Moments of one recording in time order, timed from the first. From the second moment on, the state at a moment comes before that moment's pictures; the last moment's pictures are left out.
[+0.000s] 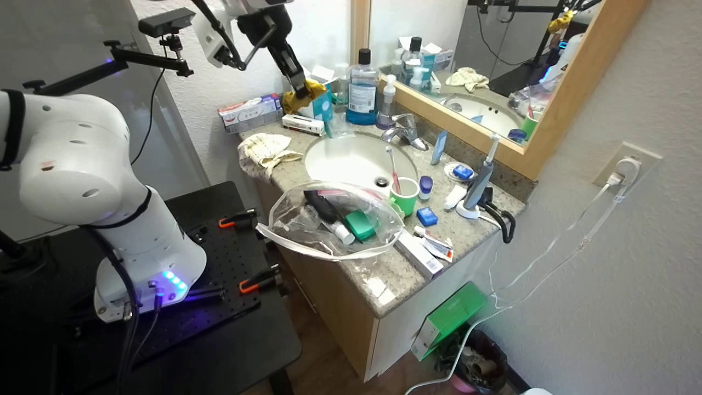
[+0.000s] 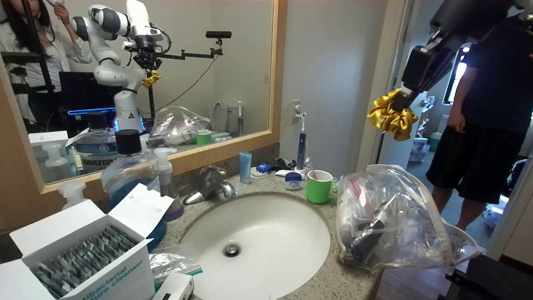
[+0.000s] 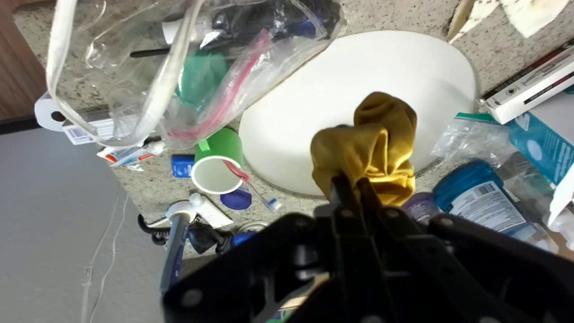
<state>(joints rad) -0.06 -0.96 0.02 -2.77 0.13 2.20 -0.05</state>
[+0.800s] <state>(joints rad) 0.09 -0.95 0.16 -2.77 0.12 2.16 -0.03</state>
